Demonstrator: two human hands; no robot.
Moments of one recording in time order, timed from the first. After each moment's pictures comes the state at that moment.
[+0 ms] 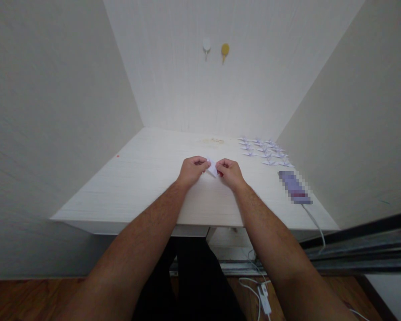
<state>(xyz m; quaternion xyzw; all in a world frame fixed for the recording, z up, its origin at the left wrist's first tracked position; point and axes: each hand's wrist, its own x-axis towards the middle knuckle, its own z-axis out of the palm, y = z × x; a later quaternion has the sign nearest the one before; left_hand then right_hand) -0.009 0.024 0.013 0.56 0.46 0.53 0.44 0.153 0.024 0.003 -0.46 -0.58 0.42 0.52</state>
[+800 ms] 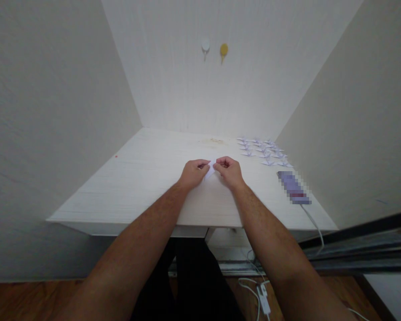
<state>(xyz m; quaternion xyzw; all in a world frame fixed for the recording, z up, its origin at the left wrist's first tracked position) -0.010 0.024 0.005 0.67 0.46 0.48 0.33 0.152 0.025 0.004 -0.47 -0.58 0.36 0.56</state>
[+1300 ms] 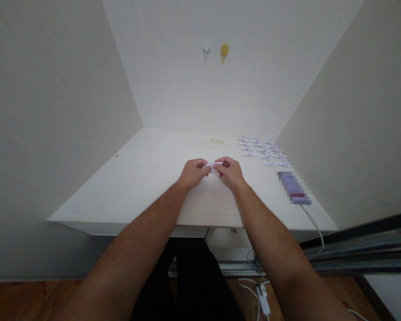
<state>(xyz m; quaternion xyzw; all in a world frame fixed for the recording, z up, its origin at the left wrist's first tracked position) -0.011 0.025 0.005 0.66 0.46 0.46 0.38 0.154 0.022 0.007 -0.45 -0.56 0.44 0.54</state>
